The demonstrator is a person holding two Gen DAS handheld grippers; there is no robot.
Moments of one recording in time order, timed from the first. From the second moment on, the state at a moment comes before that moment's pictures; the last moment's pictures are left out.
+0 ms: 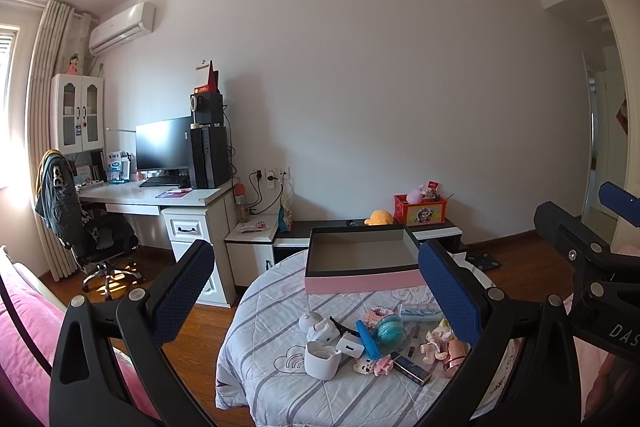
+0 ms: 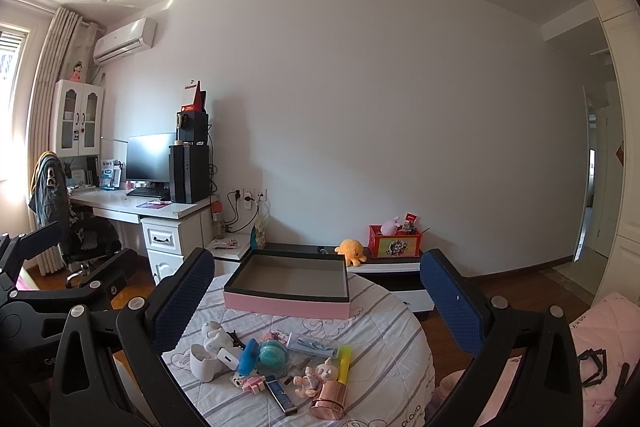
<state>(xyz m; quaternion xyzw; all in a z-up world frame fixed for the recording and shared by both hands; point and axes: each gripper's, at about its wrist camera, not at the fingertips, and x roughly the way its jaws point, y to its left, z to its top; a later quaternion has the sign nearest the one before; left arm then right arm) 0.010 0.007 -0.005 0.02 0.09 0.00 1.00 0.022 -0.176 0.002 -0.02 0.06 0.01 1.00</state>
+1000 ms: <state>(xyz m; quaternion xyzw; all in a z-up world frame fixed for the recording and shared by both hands) 0.158 0.029 -0.214 0.01 0.33 -0.02 0.94 0.164 -0.244 -0.214 0.00 0.33 0.01 0.94</state>
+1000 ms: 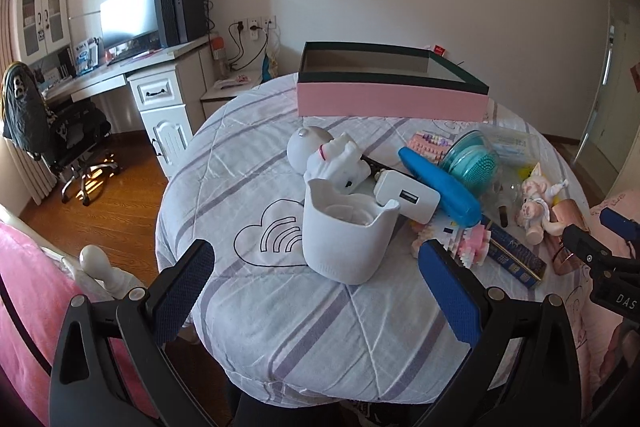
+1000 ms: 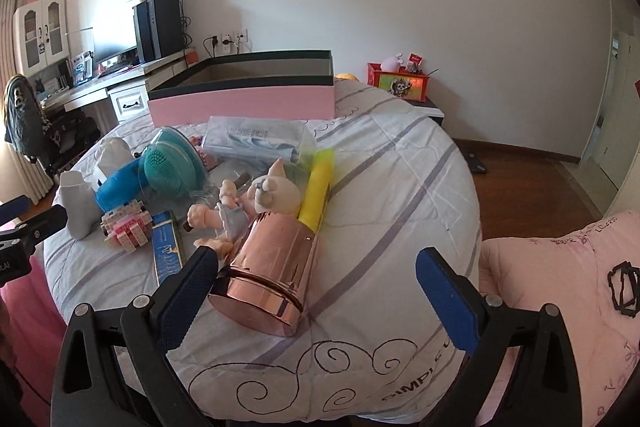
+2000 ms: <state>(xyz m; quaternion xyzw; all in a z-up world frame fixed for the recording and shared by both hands) 0.198 0.031 -0.219 -0.01 0.35 -0.08 0.93 0.196 -0.254 -0.212 0.01 0.33 0.09 0.94</state>
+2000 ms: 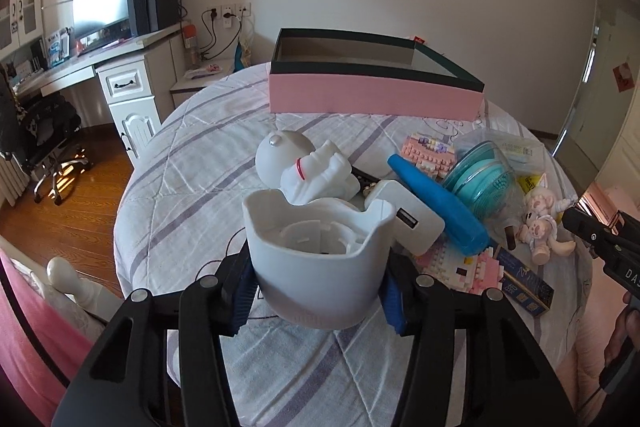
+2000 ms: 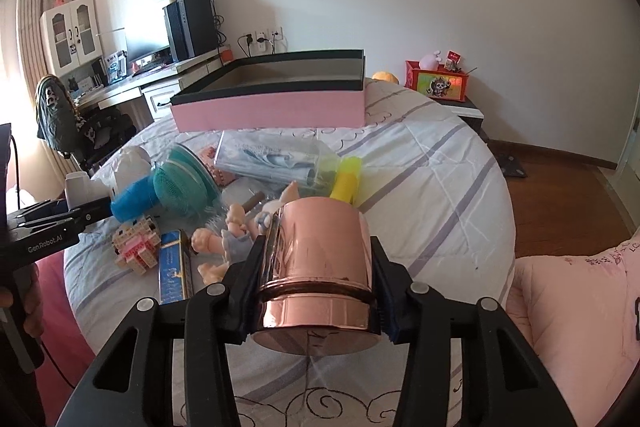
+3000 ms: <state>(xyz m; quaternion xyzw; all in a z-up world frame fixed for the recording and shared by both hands) 0.449 -0.034 -0.145 0.06 0.39 -0.10 0.91 0.464 -0.181 -0.160 -0.03 0.37 0.16 0.91</state>
